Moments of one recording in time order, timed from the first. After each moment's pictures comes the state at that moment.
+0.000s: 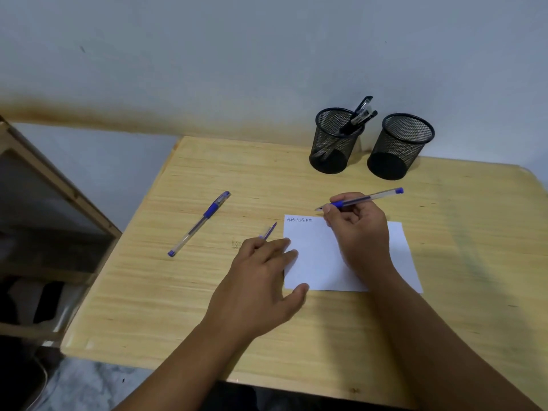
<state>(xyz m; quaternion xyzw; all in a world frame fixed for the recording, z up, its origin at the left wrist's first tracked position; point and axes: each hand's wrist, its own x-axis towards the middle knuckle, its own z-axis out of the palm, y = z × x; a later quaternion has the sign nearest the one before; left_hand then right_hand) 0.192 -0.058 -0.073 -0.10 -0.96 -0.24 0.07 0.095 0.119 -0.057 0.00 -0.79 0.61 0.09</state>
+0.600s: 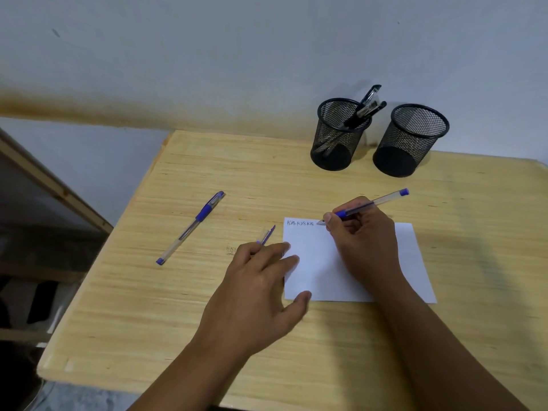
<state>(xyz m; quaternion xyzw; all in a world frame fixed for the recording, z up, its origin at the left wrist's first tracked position) 0.188 -0.056 -0.077 -0.08 -0.96 -0.24 0.10 0.090 0.121 -0.061 0.00 -0.89 0.46 0.09</state>
